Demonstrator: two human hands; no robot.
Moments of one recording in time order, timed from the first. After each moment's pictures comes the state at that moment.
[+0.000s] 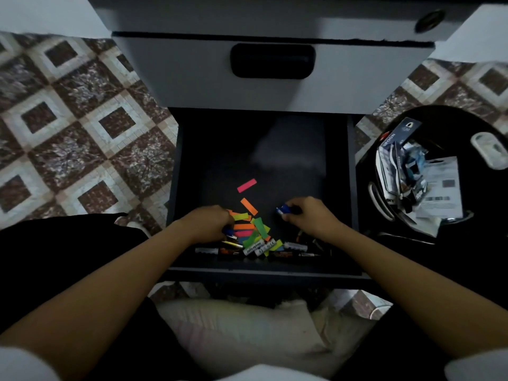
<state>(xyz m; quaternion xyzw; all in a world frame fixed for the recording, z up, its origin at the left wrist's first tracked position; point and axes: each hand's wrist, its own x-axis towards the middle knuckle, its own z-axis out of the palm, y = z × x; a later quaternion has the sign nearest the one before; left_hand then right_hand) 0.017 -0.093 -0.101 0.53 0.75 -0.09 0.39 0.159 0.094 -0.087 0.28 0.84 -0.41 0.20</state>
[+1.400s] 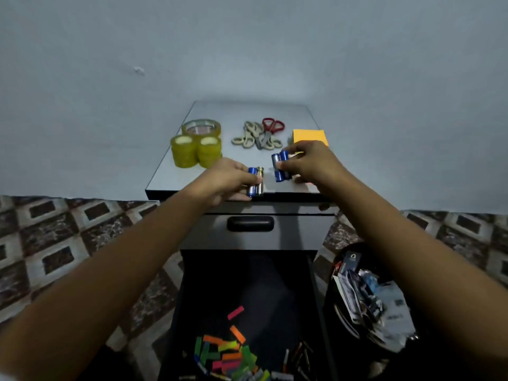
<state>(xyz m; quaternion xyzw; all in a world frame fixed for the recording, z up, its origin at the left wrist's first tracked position) -0.032 0.022 0.208 0.23 0.74 0.54 0.32 0.068 0.153 0.231 0.27 0.82 -0.47 -0.16</state>
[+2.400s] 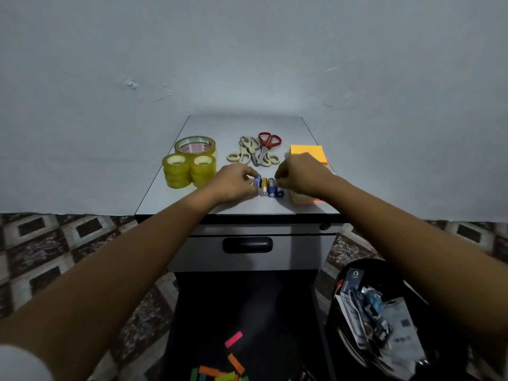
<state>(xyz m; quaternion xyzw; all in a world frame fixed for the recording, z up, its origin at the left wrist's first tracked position) -0.081 0.069 0.200 0.42 0.85 0.29 0.10 0.027 0.191 0.228 0.18 0.98 -0.06 -0.07</state>
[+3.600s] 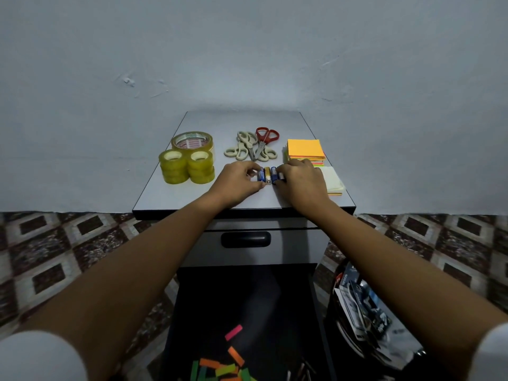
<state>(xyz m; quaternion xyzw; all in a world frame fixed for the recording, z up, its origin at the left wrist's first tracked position) -0.074 0.077 0.178 0.43 0.83 0.36 0.03 0.033 0.188 0.181 0.23 0.95 0.02 -0.20</state>
